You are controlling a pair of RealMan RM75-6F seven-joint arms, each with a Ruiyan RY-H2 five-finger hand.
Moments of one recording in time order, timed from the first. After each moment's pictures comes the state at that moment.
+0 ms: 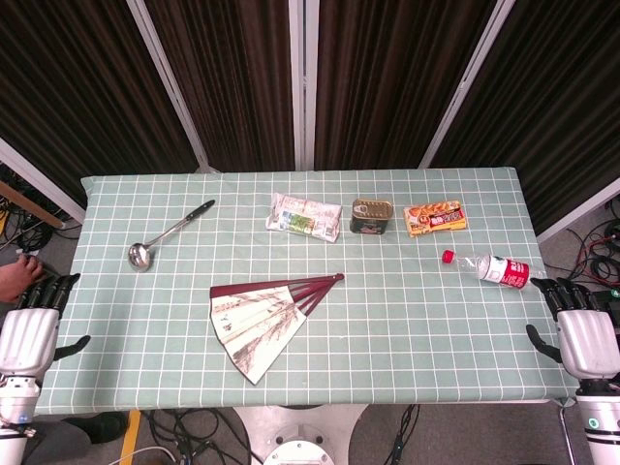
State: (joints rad) left arm -0.11 -1.15 -0.05 -1.67 1.44 1.46 0.22; right arm 0.10 -1.12 0.09 -1.55 -1.50 1.48 -0.05
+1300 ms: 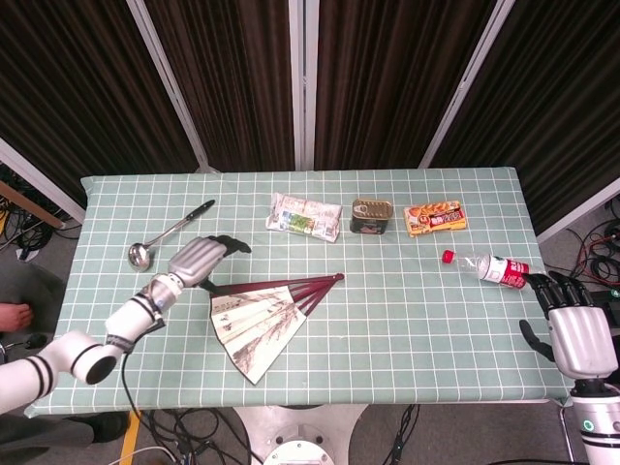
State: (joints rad) left arm -0.80 -1.35 -0.21 -1.42 1.36 0.64 -0.18; right arm 0.11 -1.06 0.09 -1.68 -1.54 1.51 -0.16
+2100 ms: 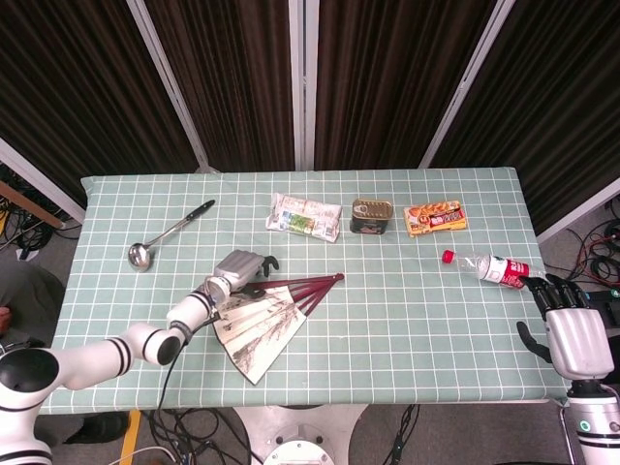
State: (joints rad) left arm -1.00 -1.64 -0.17 -1.17 0.98 0.49 0.05; right arm 0.11 -1.08 0.09 -1.69 -1.53 1.50 -0.16
